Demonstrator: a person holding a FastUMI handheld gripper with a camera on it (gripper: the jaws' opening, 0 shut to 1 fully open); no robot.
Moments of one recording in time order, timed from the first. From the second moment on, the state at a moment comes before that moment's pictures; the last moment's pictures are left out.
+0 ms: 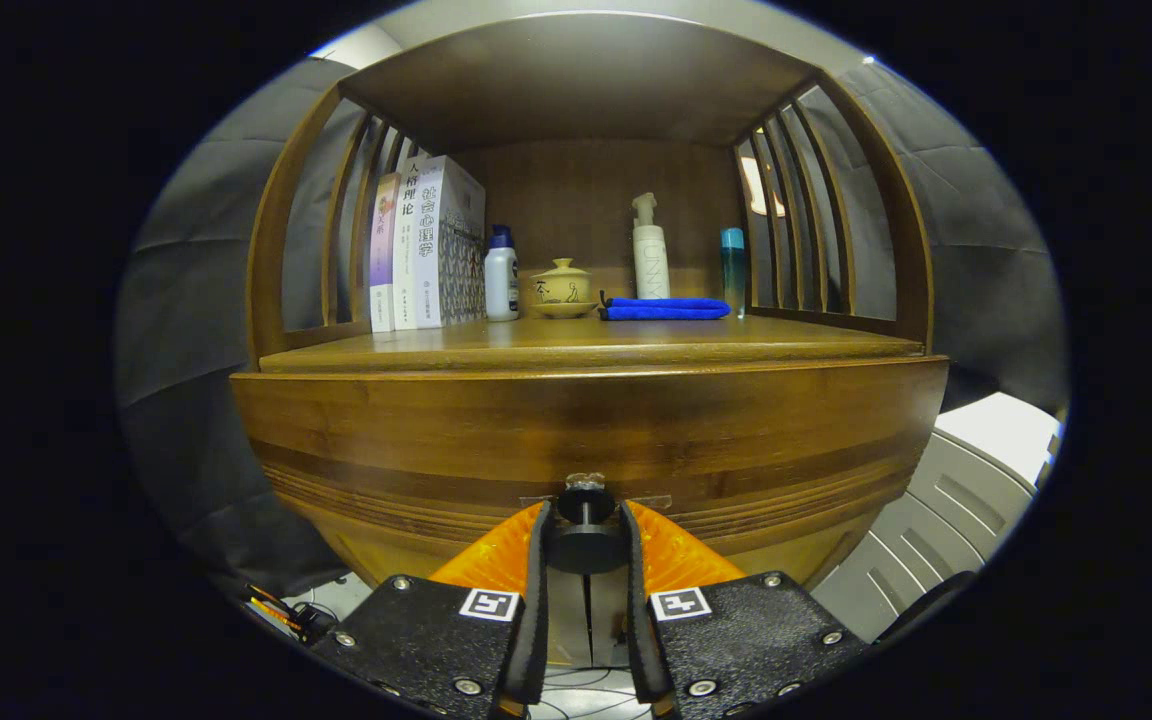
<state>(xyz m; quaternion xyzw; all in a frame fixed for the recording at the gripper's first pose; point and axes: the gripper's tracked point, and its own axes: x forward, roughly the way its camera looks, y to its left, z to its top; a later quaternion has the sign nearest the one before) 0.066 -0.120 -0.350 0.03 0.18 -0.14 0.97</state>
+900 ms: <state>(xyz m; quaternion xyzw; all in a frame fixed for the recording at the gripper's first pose) -0.056 -0.078 -0.333 0.05 0.21 -0.13 0.97</state>
